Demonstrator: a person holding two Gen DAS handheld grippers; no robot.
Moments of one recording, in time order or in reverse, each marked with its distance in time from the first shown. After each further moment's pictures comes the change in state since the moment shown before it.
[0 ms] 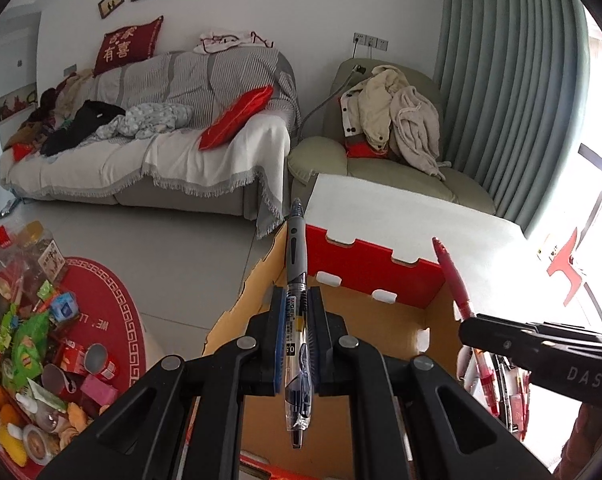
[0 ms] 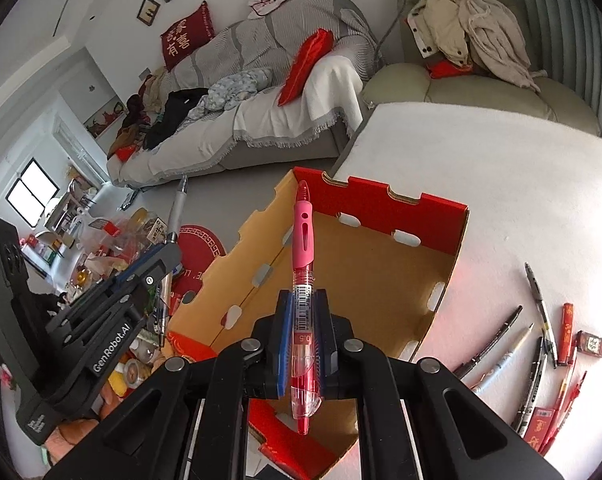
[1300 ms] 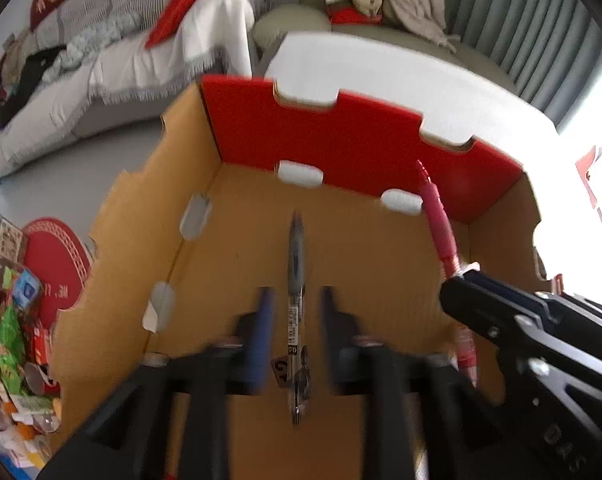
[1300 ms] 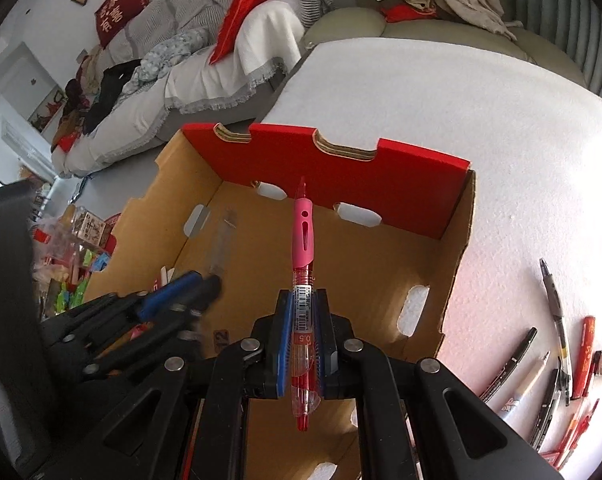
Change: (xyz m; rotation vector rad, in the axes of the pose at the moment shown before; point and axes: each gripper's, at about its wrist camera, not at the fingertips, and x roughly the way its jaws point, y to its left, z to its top) left arm 0.182 -0.055 -0.013 0.111 0.488 0.016; right arm 0.100 -0.059 0.024 0.075 0.165 -0.166
